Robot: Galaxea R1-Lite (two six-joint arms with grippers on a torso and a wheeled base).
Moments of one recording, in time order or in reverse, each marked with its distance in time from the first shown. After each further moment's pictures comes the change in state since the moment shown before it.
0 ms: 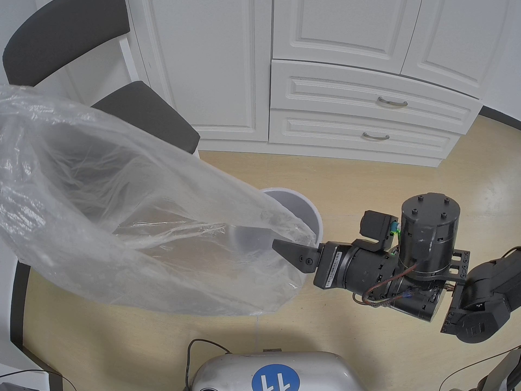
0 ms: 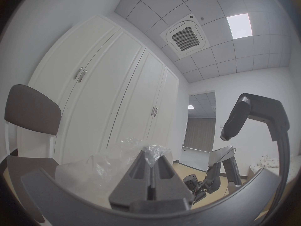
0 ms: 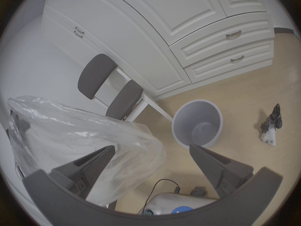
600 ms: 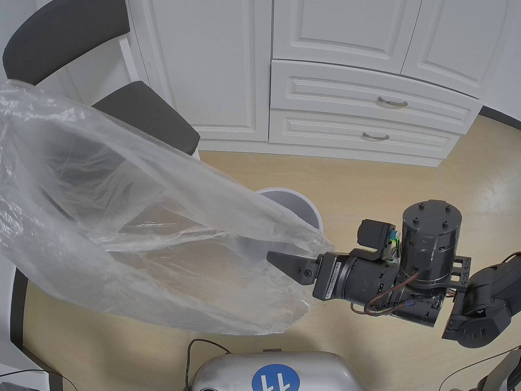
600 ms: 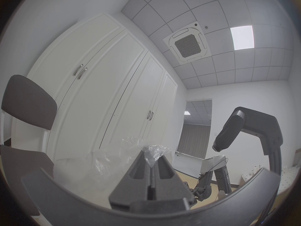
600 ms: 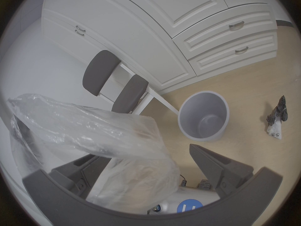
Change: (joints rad) left arm -0.040 -0.021 -0.010 -0.001 -0.001 -0.072; right arm 0.016 -0.007 0.029 -0.011 0.064 0.035
